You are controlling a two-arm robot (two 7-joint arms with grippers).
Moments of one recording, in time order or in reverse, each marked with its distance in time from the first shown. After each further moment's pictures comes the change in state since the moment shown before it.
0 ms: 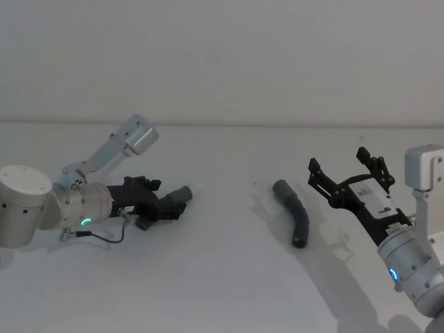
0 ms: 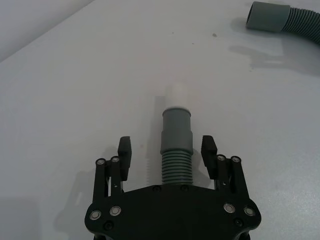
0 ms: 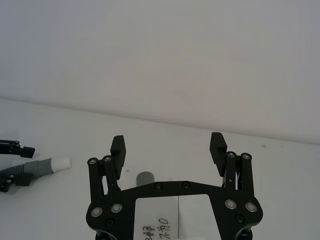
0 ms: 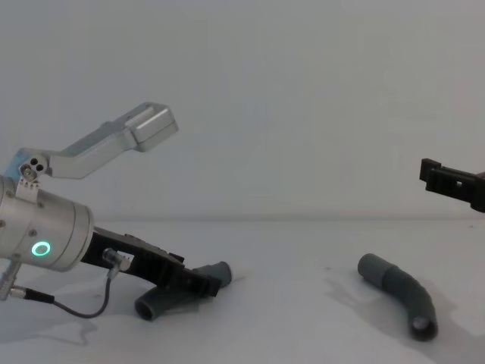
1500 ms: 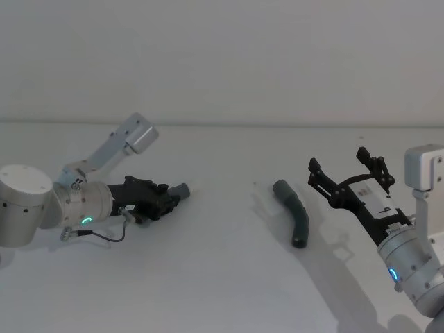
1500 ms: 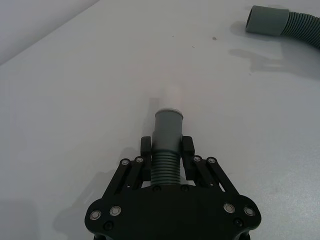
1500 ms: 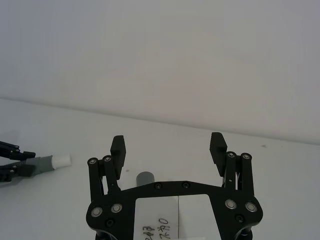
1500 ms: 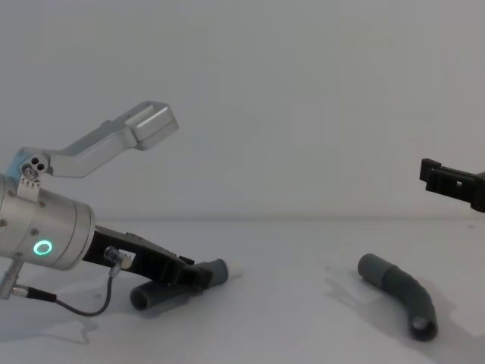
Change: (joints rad) left arm -0.005 -0.003 0.002 0.009 -0.007 -0.010 0.000; right arm 0.000 0.000 0.000 0.000 0.000 0.000 0.000
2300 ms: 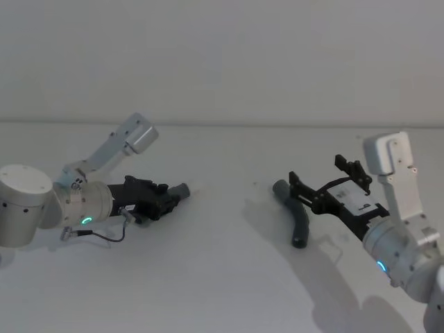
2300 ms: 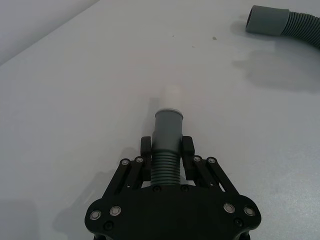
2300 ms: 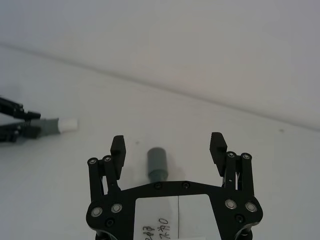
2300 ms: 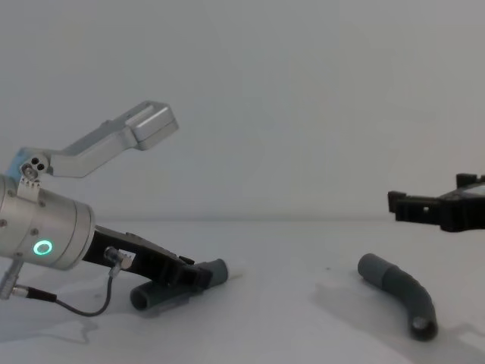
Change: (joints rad) left arm 0.000 0.000 0.000 0.000 0.000 0.000 0.000; right arm 0.068 0.034 -0.057 -0.039 -0.055 0.254 0.017
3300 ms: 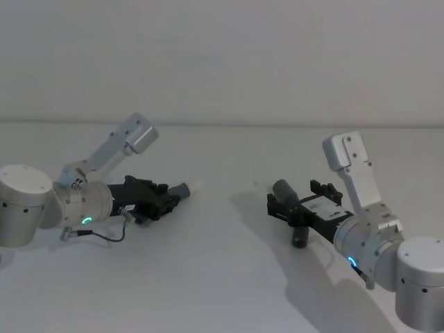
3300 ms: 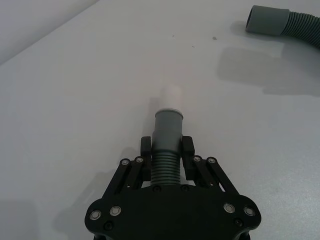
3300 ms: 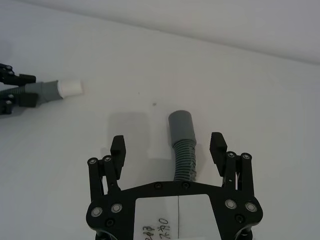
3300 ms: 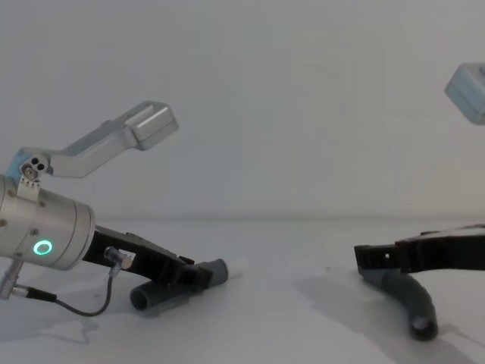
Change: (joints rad) left arm 0.000 0.000 0.000 0.000 0.000 0.000 0.000; right arm 0.091 -0.092 -0.041 0.064 -0.005 0.296 -0.007
